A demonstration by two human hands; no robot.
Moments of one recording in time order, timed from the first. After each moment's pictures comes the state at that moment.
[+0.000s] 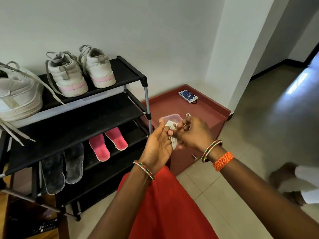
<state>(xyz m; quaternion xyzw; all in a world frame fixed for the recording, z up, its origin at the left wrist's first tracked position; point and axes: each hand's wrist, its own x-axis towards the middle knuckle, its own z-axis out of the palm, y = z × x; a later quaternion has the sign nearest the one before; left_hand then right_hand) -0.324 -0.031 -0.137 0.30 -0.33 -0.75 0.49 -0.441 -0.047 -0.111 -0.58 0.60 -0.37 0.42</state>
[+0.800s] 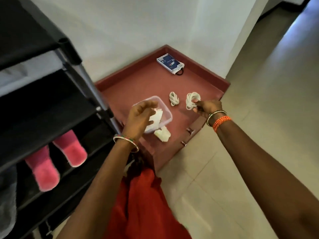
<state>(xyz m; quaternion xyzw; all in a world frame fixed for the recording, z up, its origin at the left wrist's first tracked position) -0.356 -0.244 -0.253 0.54 -0.47 -0.57 0.40 -0.579 -0.294 -0.300 -0.20 0.71 -0.47 0.48</state>
